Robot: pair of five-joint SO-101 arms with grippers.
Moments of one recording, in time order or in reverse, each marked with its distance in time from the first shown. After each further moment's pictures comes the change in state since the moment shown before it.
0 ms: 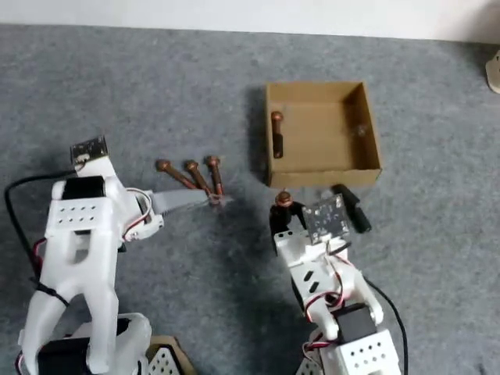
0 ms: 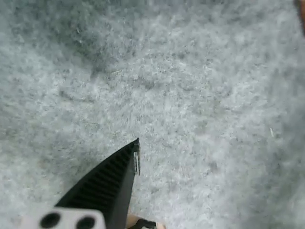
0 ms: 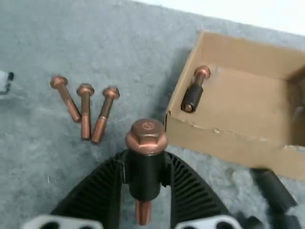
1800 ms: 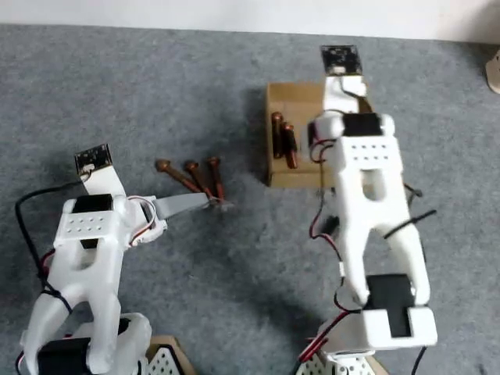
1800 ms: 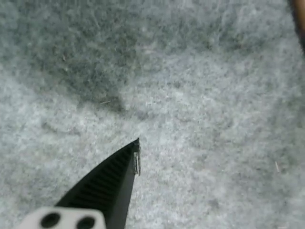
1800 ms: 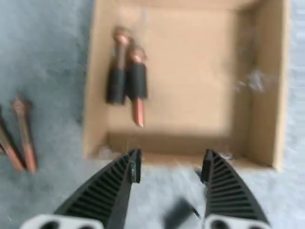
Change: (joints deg) left arm 0.0 0.0 9.7 -16.1 0.2; right arm 14.7 92.0 -86.7 31.7 -0.4
